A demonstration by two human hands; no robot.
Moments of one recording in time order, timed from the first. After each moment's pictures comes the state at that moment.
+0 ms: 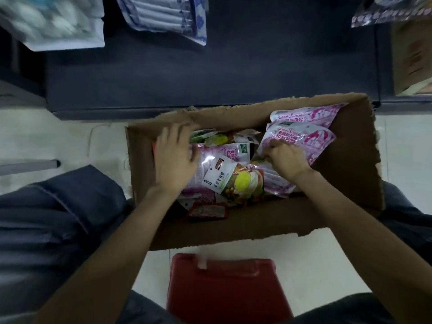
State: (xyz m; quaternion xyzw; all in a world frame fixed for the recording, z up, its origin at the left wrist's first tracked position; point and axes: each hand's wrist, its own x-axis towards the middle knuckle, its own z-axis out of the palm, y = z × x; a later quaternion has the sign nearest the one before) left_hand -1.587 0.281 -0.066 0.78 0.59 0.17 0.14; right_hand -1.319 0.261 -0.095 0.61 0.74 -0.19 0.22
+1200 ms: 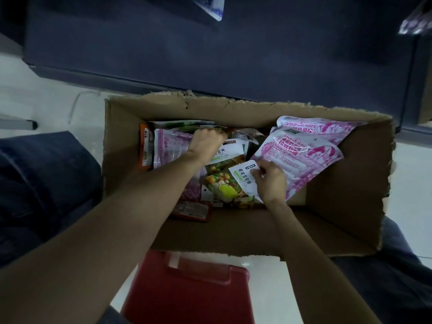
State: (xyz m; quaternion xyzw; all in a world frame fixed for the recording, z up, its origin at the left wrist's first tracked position) left_hand -1.507 0.316 -0.171 0.83 0.50 -0.14 0.19; right_hand -1.332 0.222 -0.160 0.77 0.54 -0.33 -0.06
